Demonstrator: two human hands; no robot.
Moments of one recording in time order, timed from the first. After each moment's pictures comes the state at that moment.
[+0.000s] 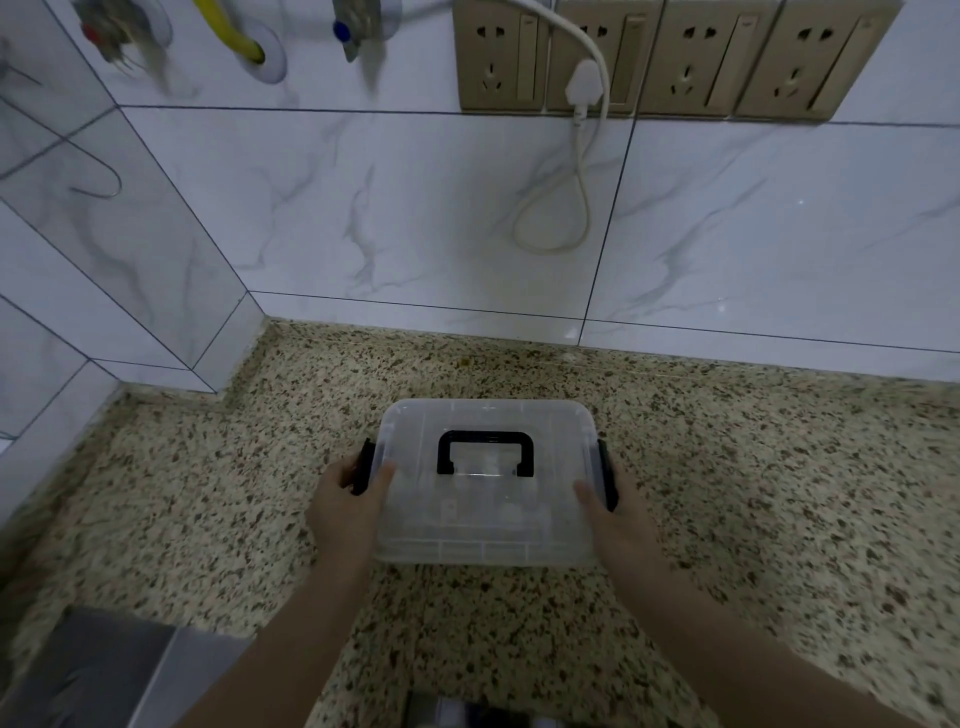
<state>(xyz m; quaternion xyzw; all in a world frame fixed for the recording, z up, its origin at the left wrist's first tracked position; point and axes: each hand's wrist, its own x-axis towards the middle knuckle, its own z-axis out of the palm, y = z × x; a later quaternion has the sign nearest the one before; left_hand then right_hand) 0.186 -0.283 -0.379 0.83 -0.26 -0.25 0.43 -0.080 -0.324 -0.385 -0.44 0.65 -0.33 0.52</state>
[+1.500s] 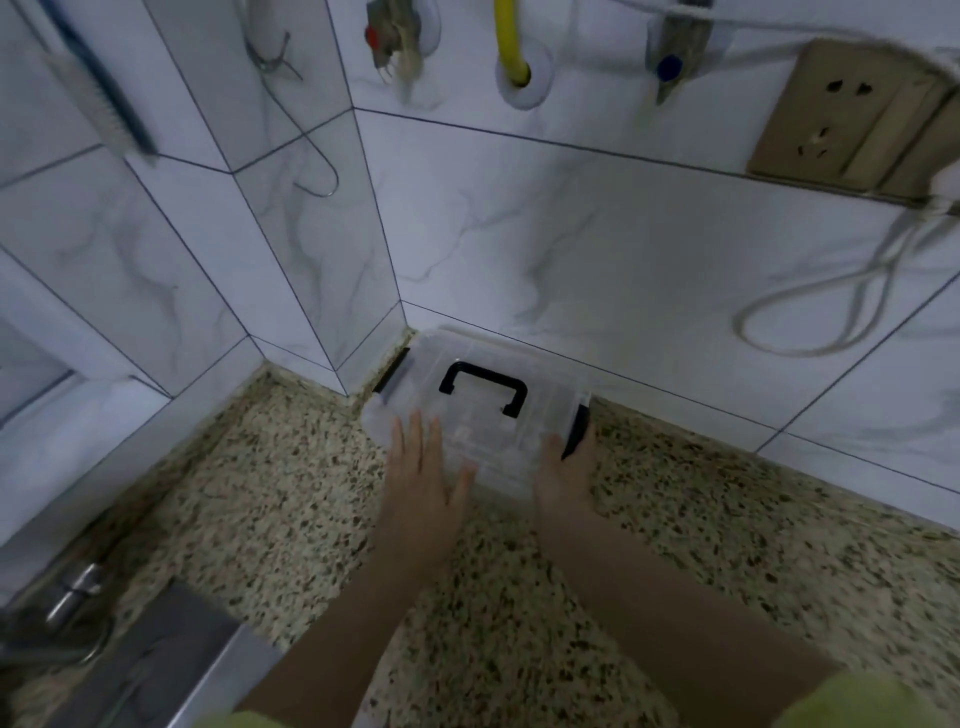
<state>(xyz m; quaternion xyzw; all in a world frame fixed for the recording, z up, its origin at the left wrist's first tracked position) 0.310 -0.334 -0.417 0.82 -0.50 -0.07 0.25 0.192 -0.440 -0.407 -0.42 0.61 -0.37 0.56</state>
